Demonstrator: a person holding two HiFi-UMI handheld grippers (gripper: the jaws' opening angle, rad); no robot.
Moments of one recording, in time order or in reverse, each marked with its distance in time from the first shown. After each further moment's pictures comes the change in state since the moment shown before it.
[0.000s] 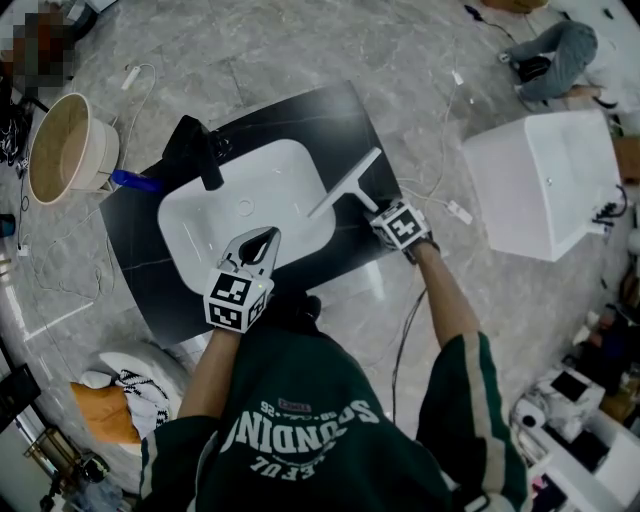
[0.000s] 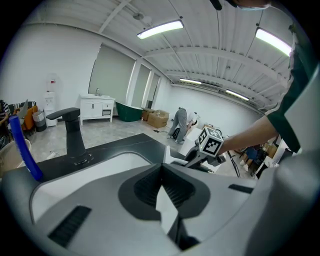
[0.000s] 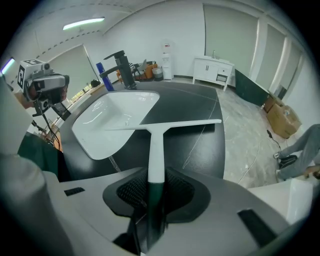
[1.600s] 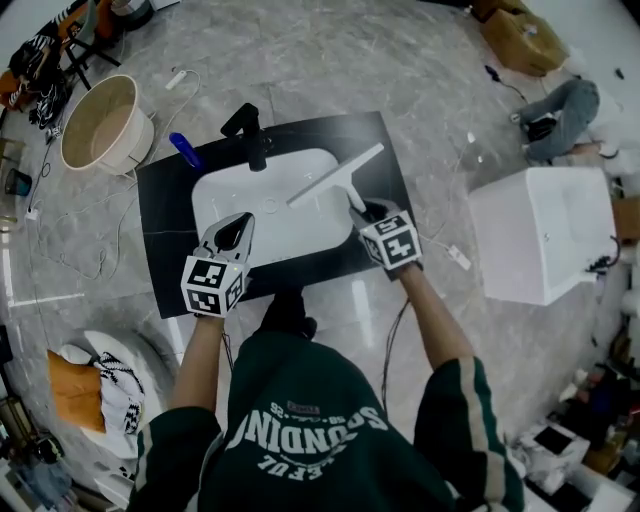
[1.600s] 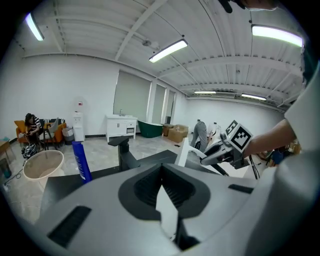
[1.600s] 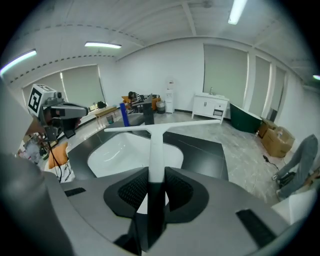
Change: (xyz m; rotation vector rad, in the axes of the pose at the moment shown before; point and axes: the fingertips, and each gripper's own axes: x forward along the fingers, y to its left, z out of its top) left arm -0.128 0.047 0.012 -0.014 -0.189 0.272; right arm -0.096 0.097 0.110 -0.069 -0.362 -0.105
